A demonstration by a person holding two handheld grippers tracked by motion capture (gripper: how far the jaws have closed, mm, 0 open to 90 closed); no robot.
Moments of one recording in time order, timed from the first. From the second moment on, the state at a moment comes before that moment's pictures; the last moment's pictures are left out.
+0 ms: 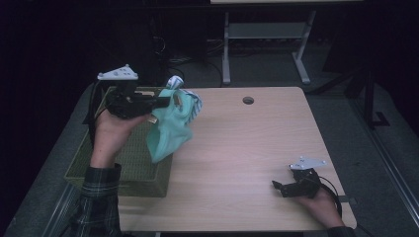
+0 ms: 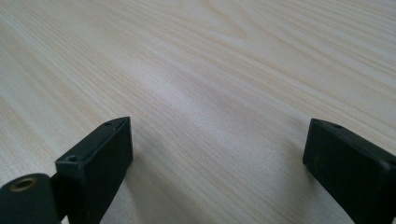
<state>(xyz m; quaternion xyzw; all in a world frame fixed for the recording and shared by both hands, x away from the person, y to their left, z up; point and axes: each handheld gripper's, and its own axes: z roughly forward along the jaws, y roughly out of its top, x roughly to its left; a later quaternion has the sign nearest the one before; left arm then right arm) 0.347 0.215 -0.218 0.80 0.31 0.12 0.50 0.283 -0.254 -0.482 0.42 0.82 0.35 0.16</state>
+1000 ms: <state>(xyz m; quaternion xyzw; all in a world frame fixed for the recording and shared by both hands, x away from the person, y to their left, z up) 0.358 0.127 -0.273 0.81 0.27 0.05 0.52 0.283 -0.254 -0.483 0.42 0.82 0.36 0.16</state>
